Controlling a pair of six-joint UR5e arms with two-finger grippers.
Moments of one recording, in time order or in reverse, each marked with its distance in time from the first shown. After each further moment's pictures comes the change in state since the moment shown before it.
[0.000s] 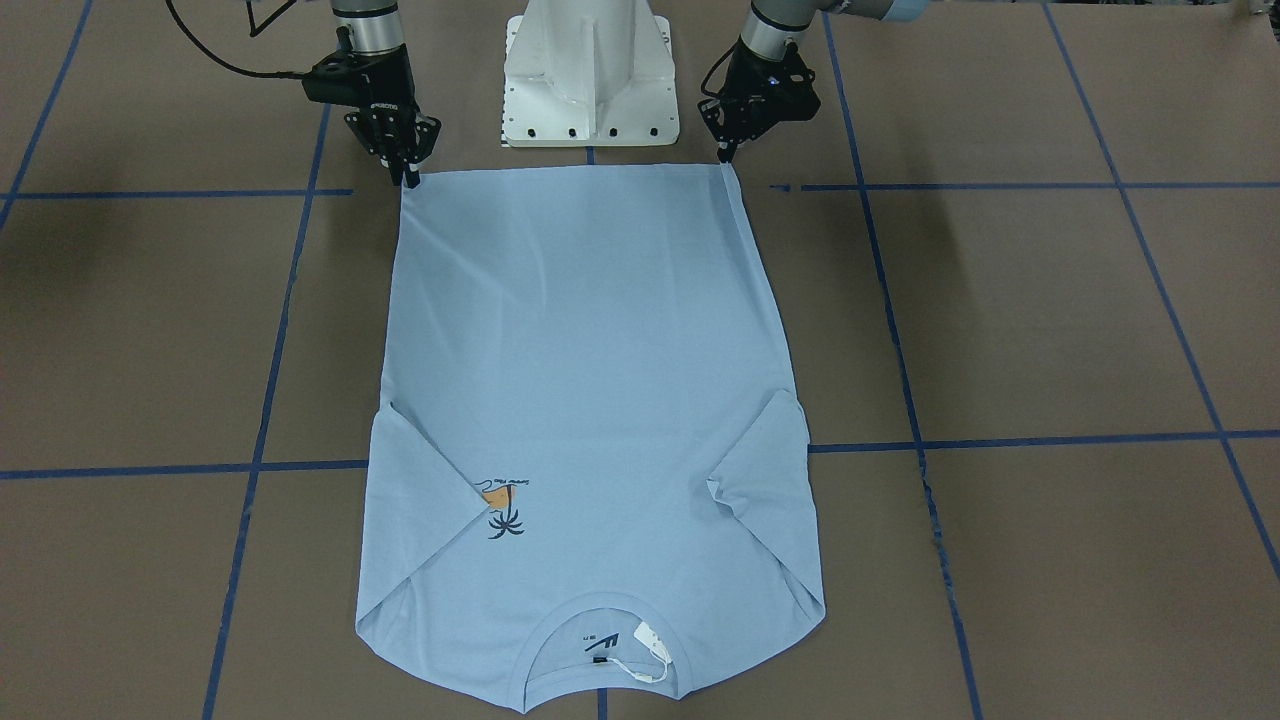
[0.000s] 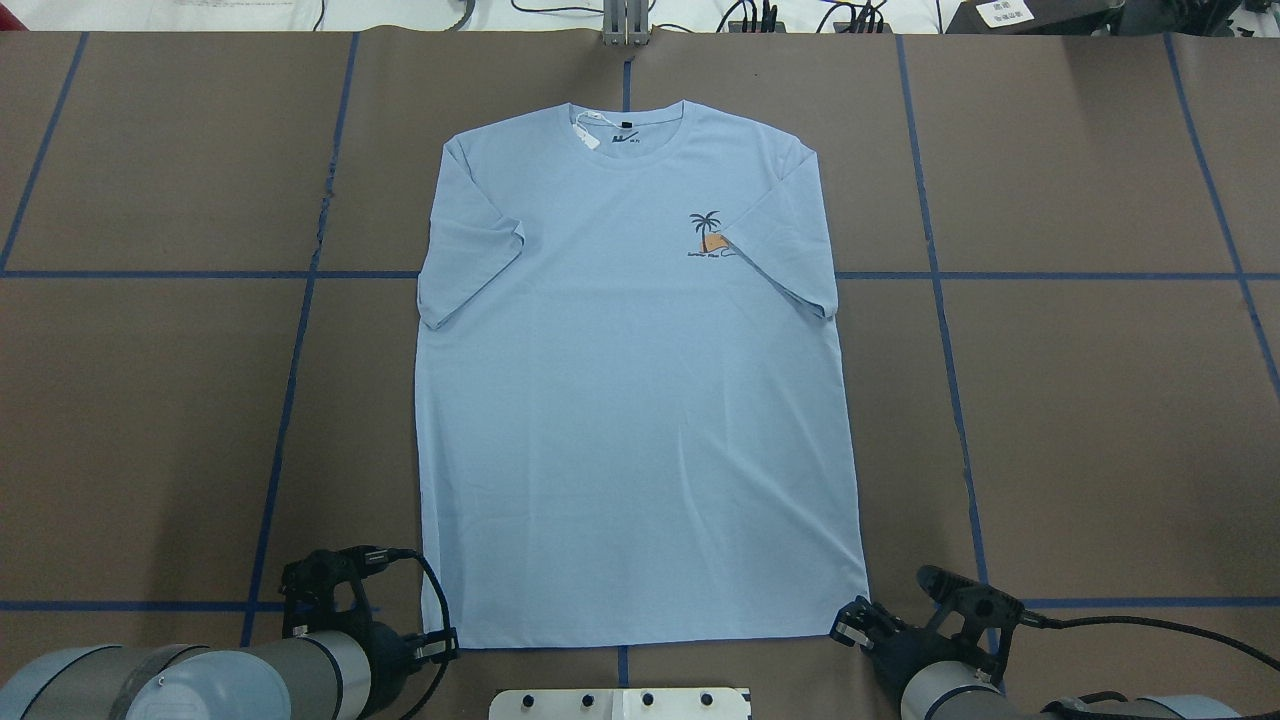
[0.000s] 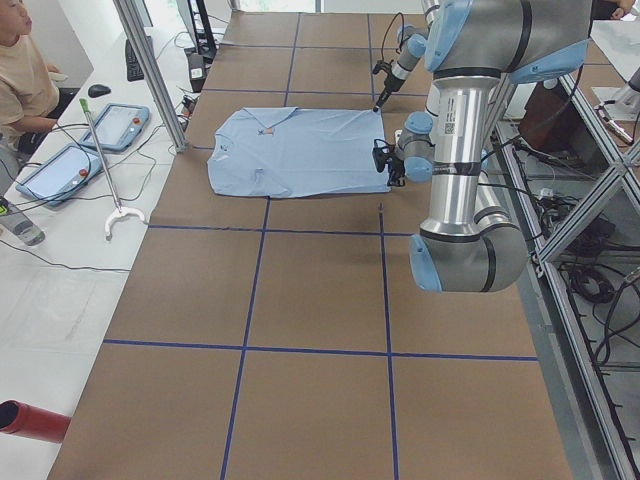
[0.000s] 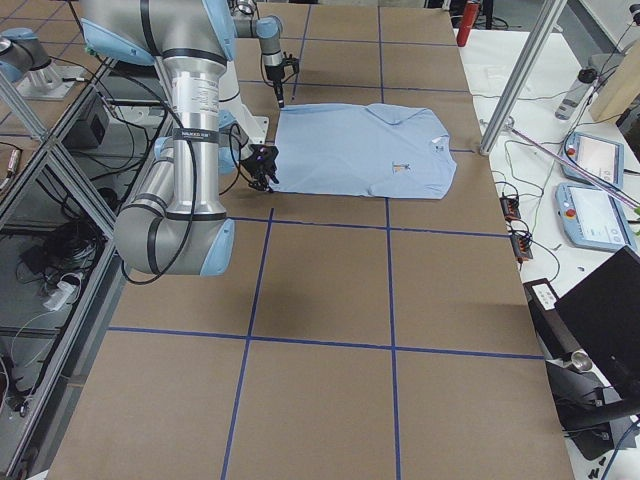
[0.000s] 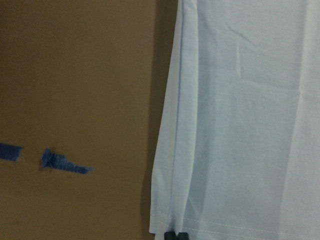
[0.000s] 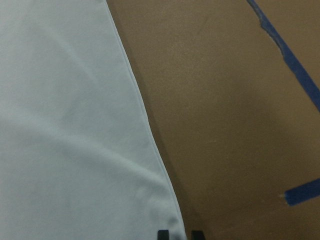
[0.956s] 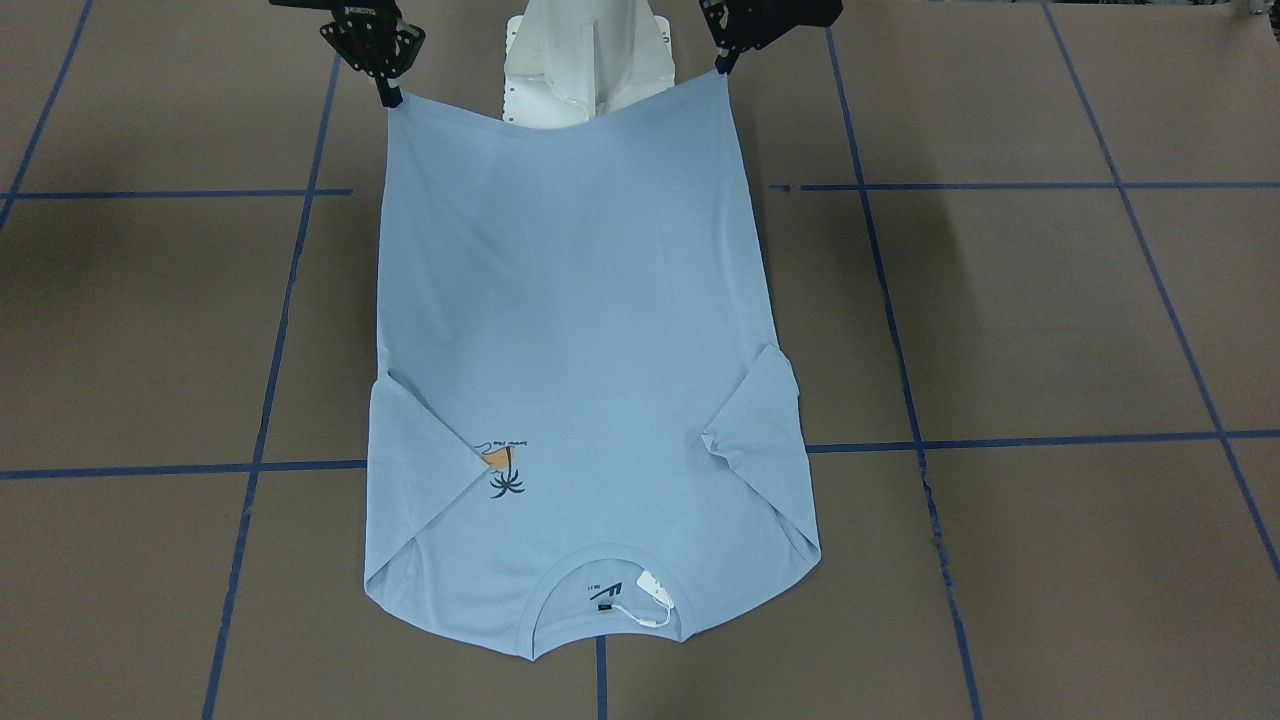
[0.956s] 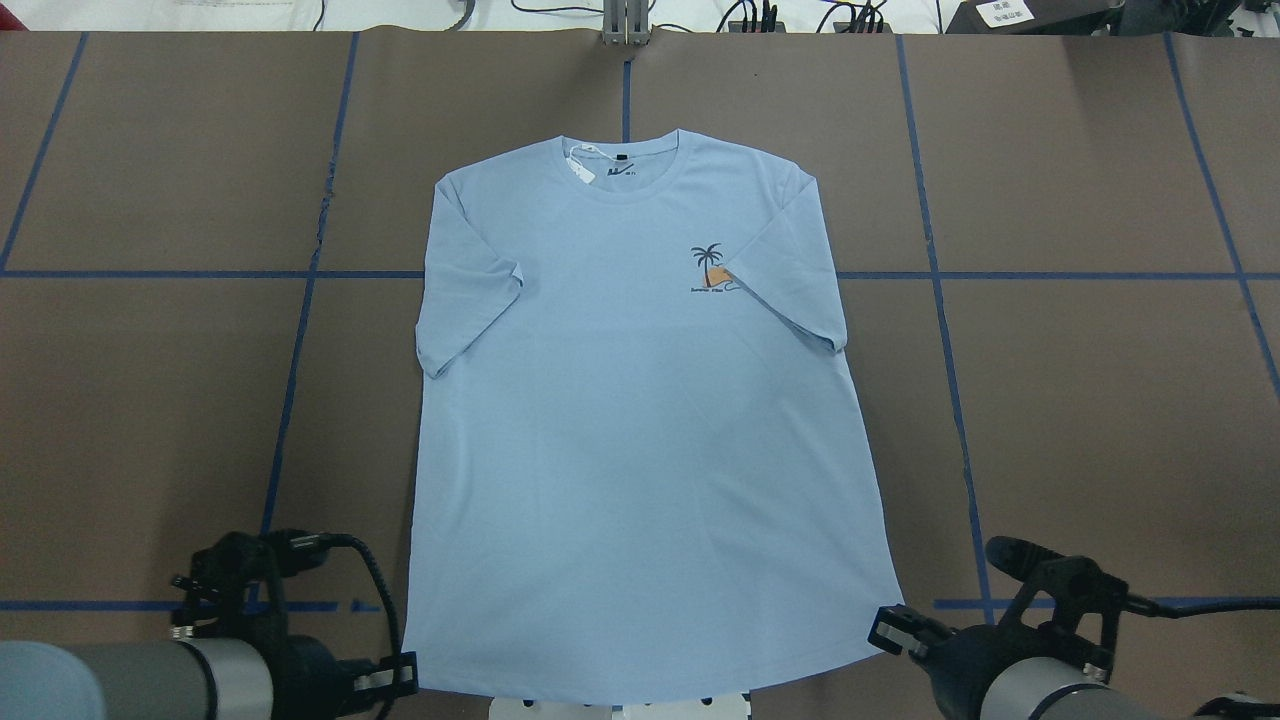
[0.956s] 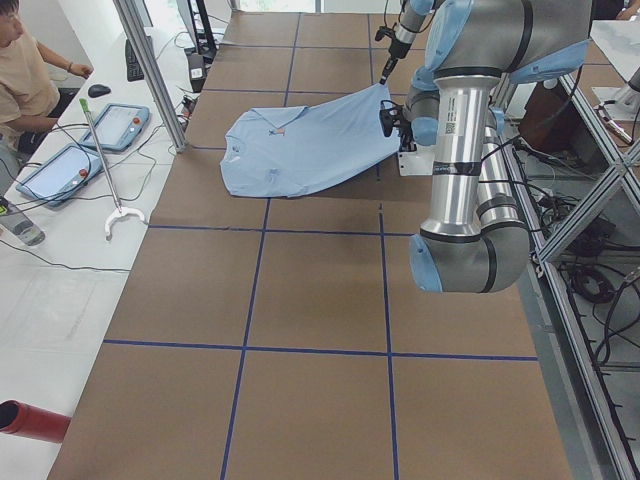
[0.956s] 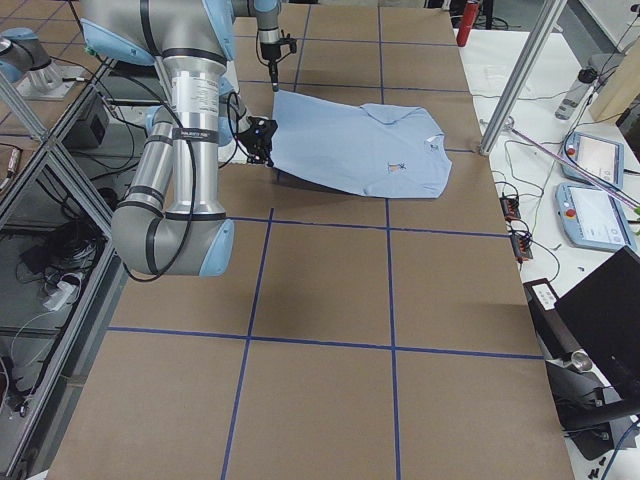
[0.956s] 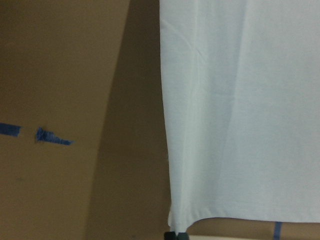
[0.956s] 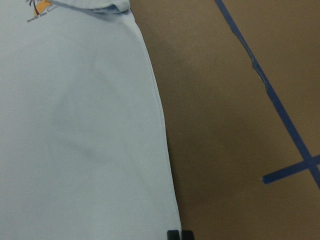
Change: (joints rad) left arm -0.034 0.001 -0.423 0.328 -0.148 0.026; right arm 0.020 -0.001 0.449 -0.385 0.134 -0.010
